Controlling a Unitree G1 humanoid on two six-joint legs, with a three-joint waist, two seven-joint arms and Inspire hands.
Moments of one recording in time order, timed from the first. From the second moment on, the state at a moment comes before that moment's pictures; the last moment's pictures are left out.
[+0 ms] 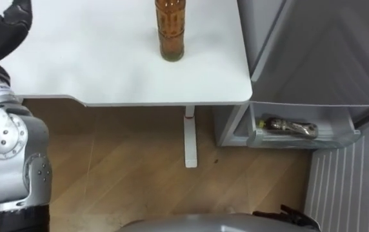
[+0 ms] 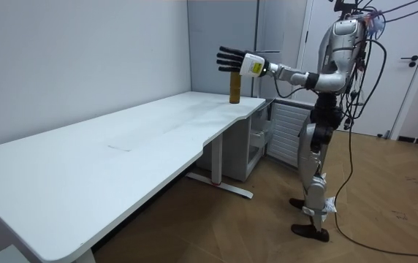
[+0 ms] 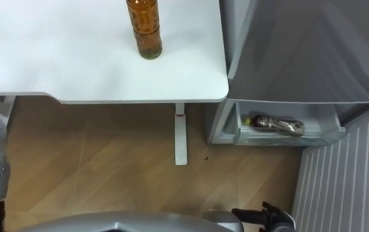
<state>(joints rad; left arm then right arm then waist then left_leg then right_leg) 0.07 0.24 0.21 -0.26 -0.36 -0.13 0.41 0.09 -0.24 -0.09 1.29 0.22 -0.04 0.13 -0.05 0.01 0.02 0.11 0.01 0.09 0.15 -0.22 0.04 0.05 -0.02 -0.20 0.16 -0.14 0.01</state>
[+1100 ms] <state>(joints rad) 0.01 0.22 0.05 -0.21 -0.36 0.00 0.10 0.06 -0.24 -0.06 1.31 0.22 -0.02 0.14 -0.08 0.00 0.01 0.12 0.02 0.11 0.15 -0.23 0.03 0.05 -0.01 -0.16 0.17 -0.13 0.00</state>
